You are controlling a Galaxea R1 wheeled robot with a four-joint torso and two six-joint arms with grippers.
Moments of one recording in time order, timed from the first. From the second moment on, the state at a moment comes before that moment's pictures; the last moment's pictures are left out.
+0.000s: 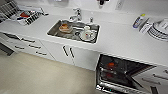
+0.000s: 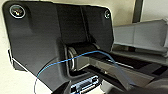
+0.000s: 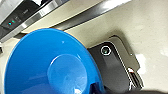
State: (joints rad) left arm 1.14 2.46 -1.64 1.19 0.27 -1.08; right arm -1.08 2.14 -1.77 -0.65 0.28 1.05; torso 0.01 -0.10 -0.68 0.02
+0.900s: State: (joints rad) left arm 1.27 2.67 -2.25 1.20 -0.13 -1.08; right arm -0.88 2.11 -1.68 -0.65 0.21 1.10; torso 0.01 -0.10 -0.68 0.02
